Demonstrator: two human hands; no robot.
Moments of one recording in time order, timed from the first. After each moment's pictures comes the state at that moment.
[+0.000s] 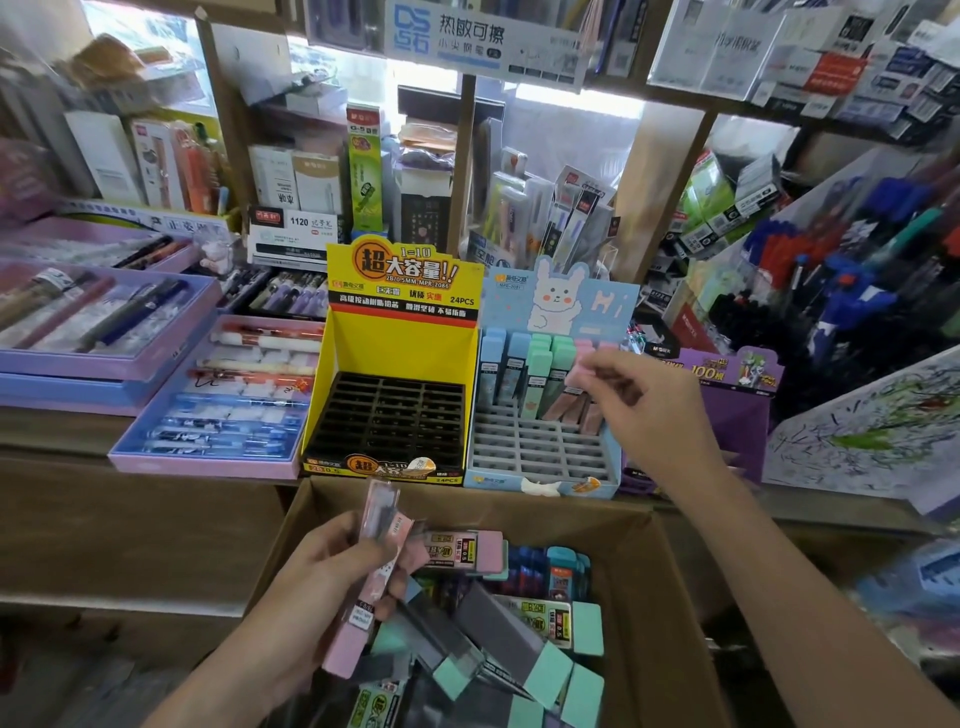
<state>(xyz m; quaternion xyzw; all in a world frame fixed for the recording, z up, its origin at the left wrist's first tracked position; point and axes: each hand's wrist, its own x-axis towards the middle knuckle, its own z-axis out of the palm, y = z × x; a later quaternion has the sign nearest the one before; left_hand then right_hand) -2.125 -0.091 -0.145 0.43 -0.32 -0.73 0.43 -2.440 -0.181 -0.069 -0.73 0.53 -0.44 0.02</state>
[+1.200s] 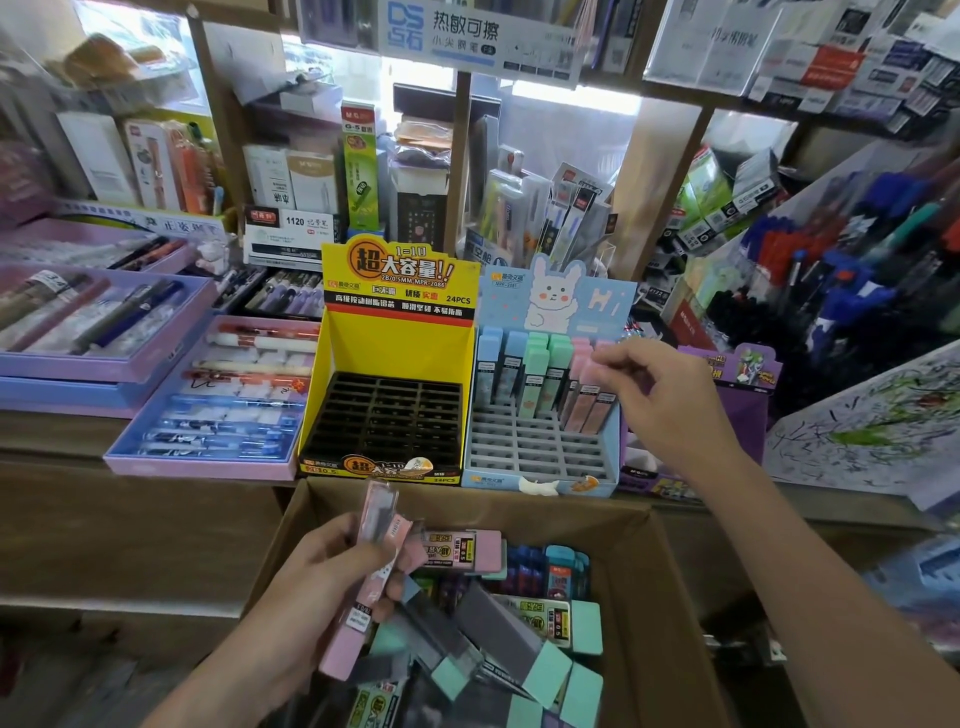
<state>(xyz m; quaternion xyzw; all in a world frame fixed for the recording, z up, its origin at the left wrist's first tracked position) -2.129 -0.087 -0.135 0.44 -0.33 -0.72 0.42 -2.455 -0.184 -0.057 -0.74 0.54 -0.40 0.03</state>
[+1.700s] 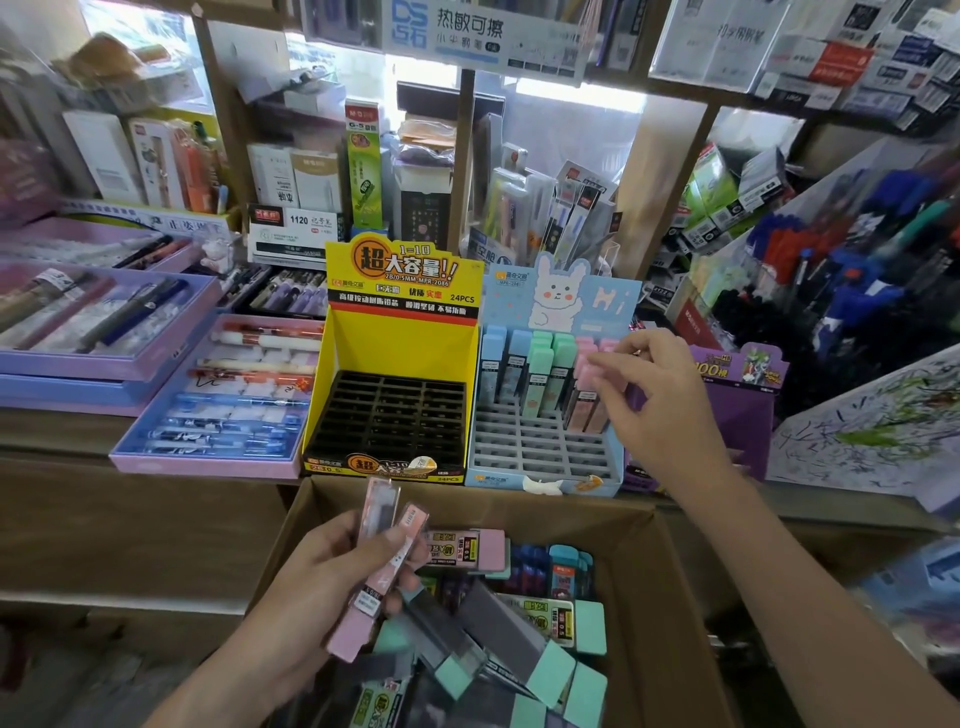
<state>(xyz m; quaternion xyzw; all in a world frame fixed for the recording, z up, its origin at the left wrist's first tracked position) -2.129 -0.088 -0.141 0.44 -0.34 -0.71 0.43 -2.443 -0.178 -0.068 -0.74 0.53 -0.39 -0.08</state>
